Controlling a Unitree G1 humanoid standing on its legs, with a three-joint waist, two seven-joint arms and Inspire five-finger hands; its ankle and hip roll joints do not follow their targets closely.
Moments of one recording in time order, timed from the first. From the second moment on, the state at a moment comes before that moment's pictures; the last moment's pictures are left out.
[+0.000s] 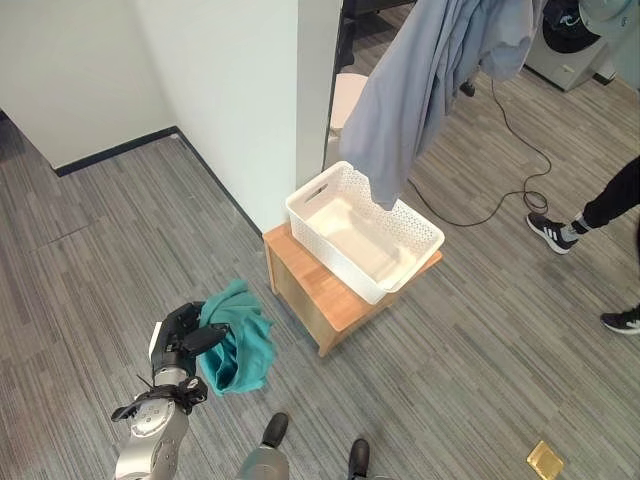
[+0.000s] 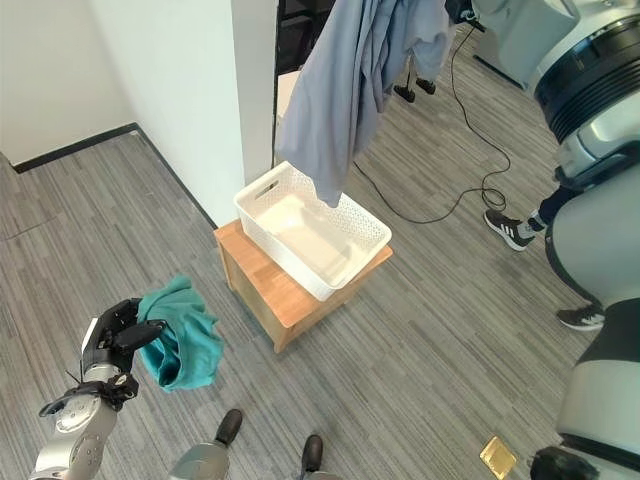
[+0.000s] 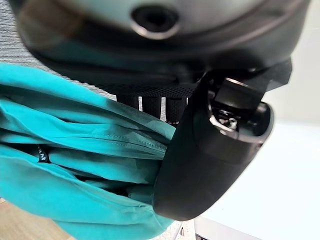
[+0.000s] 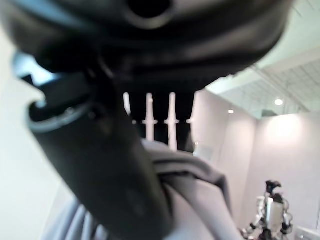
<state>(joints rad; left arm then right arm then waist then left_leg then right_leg) 0.14 0.41 -0.02 0.23 -0.59 -0.13 0.14 -1.90 -0.86 1.26 0.93 -0.15 -0.07 -0.05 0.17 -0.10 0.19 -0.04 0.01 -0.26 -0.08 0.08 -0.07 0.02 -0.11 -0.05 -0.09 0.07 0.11</state>
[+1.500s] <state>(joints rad) 0.14 0.42 -0.04 0.23 -0.59 -0.15 0.15 -1.59 -0.81 1.16 0.94 -0.23 -0.05 0.00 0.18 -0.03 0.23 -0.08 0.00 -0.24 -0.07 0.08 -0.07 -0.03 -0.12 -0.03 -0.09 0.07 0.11</state>
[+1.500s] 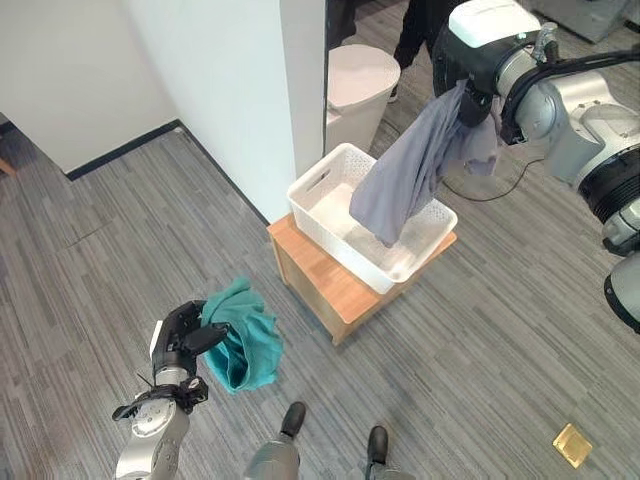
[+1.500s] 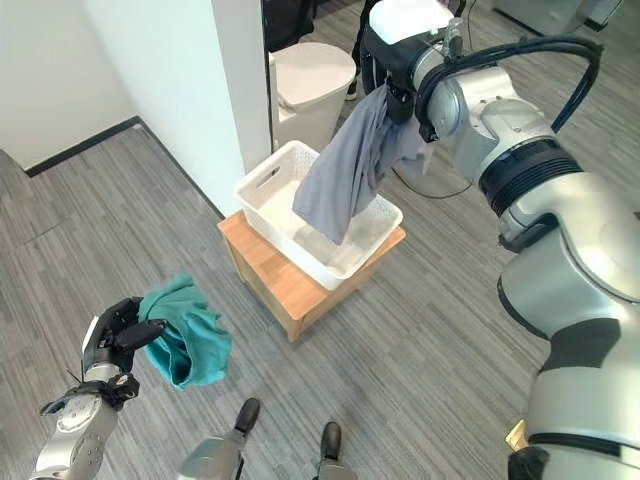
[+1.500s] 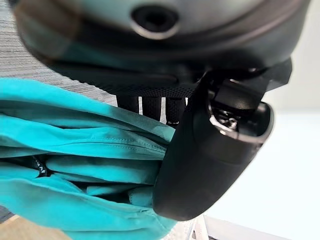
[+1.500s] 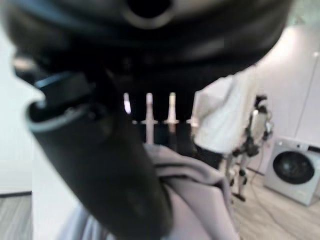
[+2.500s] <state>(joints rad) 0.01 0.43 -0.08 0.24 -0.59 -0.16 0.12 -1.46 -0.77 1.11 1.11 -0.13 -0.04 0.15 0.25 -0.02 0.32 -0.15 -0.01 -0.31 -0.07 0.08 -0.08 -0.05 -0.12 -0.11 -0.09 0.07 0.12</state>
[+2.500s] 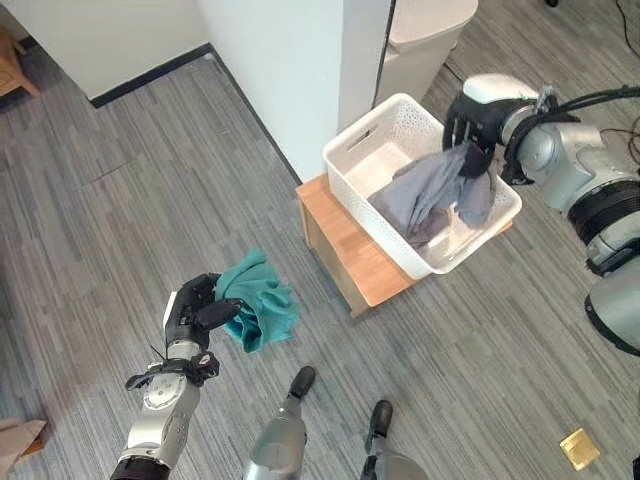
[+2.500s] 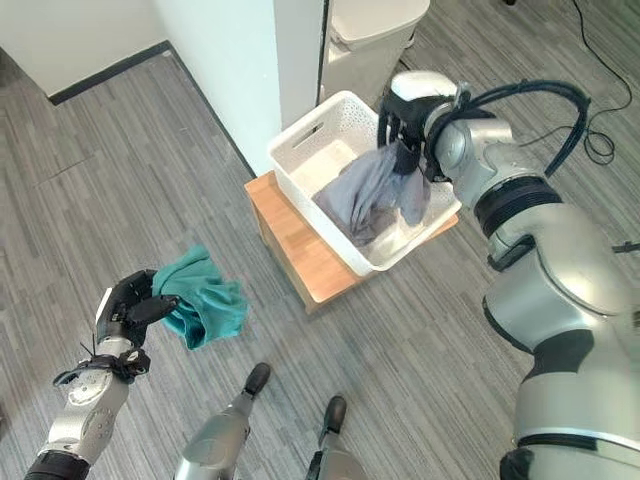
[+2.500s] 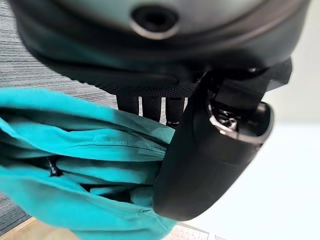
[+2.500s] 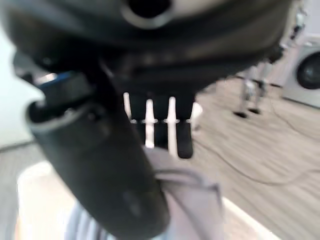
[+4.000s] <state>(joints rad) -0.26 0.81 0.13 0.21 -0.63 -0.20 0.15 -1.11 -1.40 0.62 0.31 0.36 -0.10 0.20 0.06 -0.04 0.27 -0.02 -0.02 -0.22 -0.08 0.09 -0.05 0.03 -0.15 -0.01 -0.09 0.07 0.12</state>
